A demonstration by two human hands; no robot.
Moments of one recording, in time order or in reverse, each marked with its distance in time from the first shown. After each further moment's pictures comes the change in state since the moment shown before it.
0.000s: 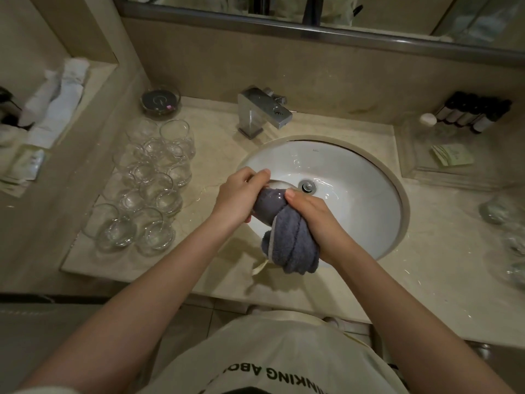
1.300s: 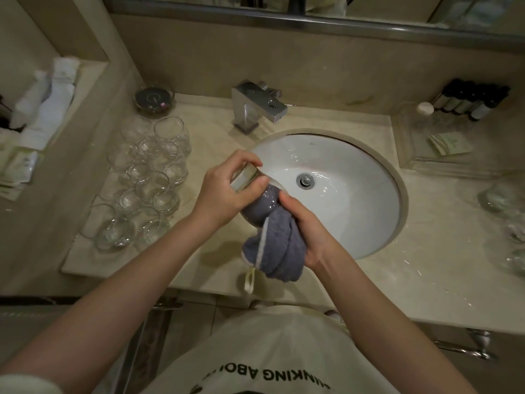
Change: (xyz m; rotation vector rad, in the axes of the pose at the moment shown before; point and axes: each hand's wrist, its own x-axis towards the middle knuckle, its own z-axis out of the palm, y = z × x) left_hand -0.003 -0.014 -0.024 0.080 0.008 0.713; right_hand 0.003 0.027 0.015 0.689 -0.229 0.284
